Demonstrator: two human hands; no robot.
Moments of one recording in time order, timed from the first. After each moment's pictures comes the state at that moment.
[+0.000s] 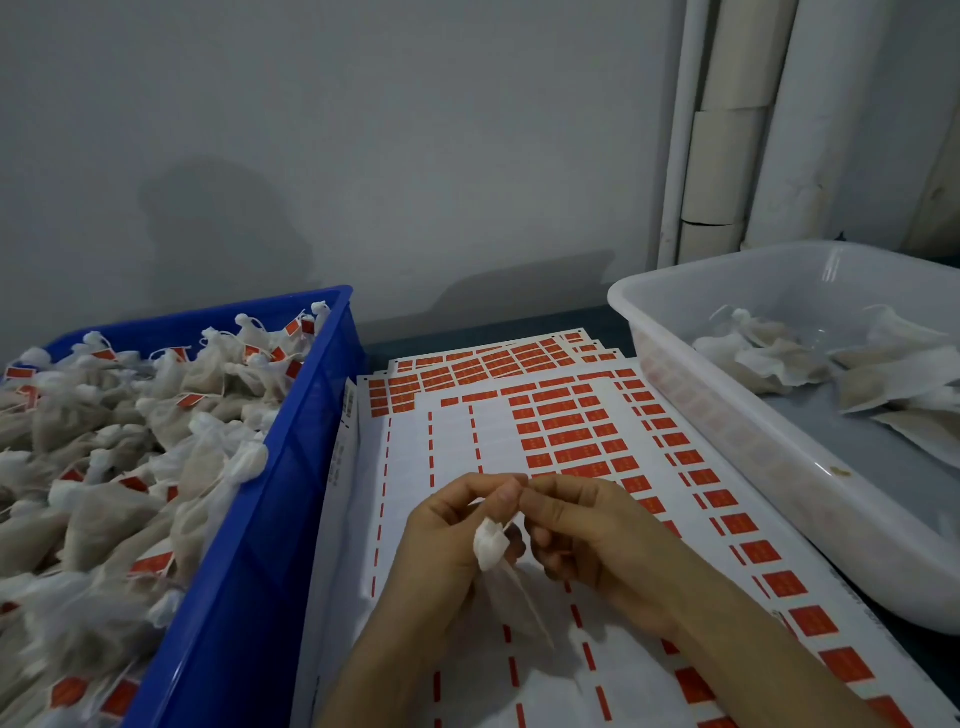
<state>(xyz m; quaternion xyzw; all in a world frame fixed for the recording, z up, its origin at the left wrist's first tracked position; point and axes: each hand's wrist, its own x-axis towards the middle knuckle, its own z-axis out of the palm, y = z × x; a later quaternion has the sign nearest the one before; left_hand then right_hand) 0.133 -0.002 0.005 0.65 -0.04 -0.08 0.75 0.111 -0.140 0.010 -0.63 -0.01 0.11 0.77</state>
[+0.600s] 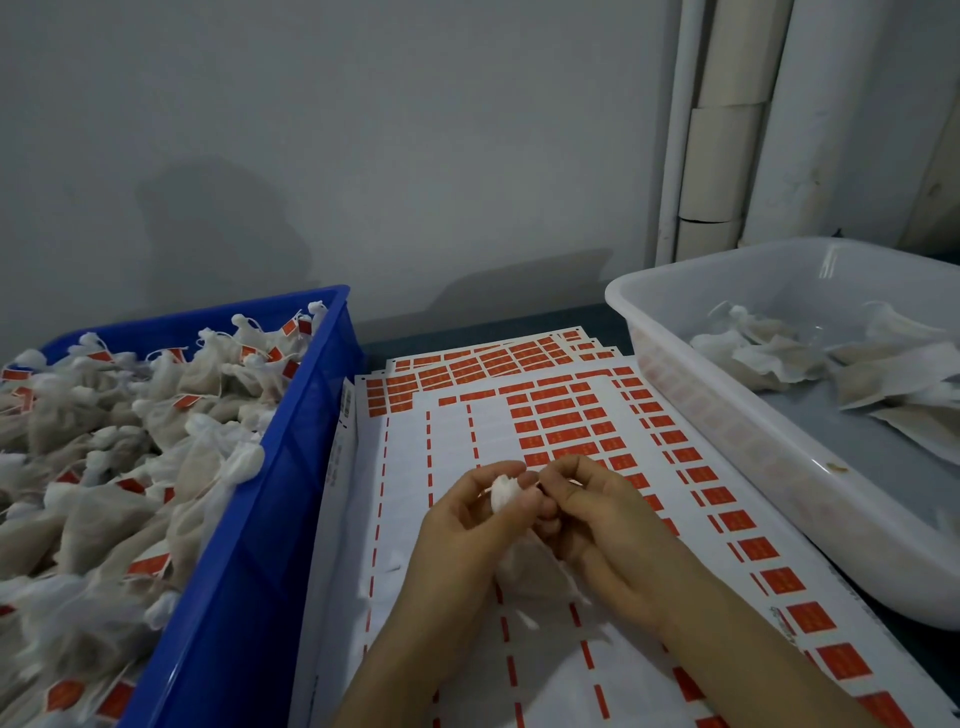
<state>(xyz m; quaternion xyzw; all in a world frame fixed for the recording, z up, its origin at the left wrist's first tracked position) 0.124 -0.011 0.006 0.68 -0.05 -0.10 0.72 0.114 -0.137 0.008 -0.50 0.08 0.06 0.86</state>
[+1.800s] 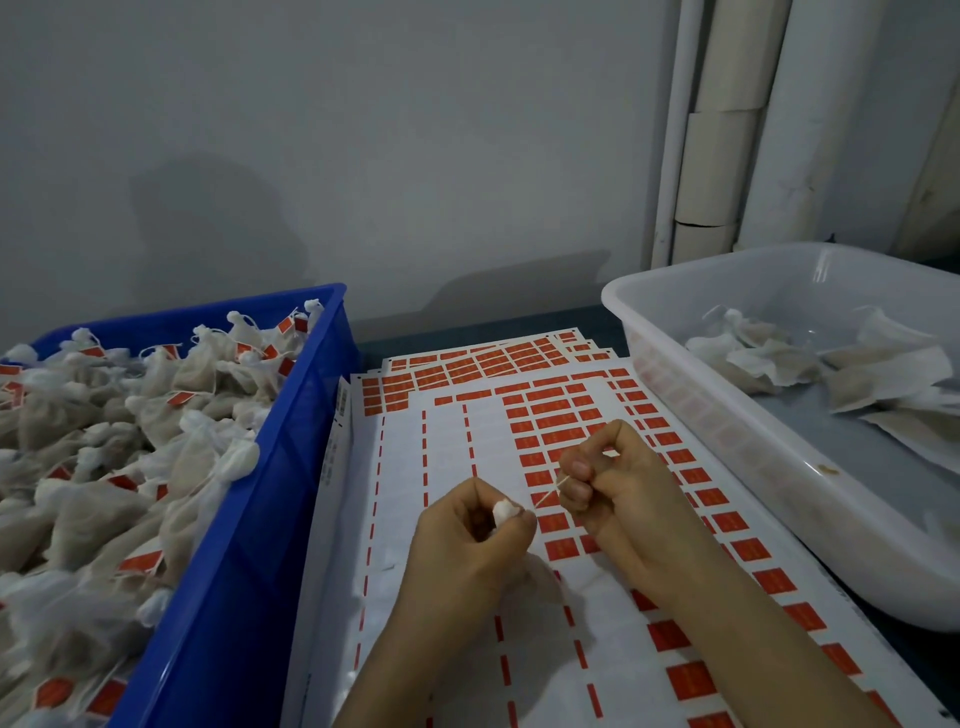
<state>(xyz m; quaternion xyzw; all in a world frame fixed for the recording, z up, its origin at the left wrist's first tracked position) 0.122 -0.012 0.000 0.80 -0.08 0.01 0.59 0.120 -0.152 0.018 -0.52 0.08 -0.03 0.85</state>
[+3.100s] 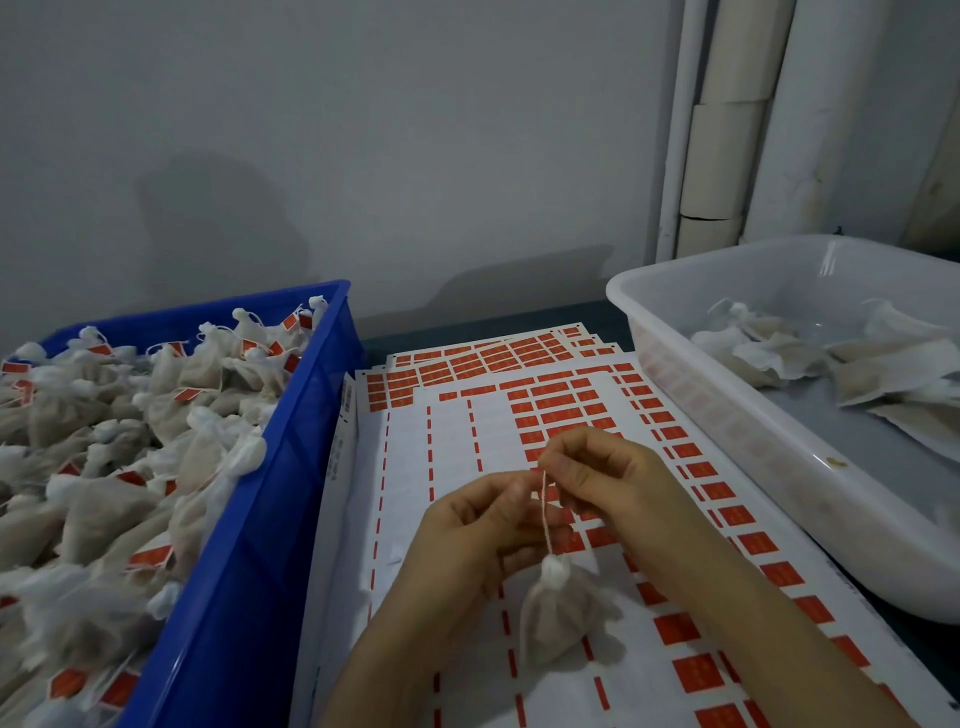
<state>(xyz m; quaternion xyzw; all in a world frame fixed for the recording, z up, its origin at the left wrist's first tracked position) 0.123 -0.004 0.014 0.64 -0.10 -0.18 0.74 0.114 -0.155 0.015 -0.74 -0.06 -0.09 0.66</state>
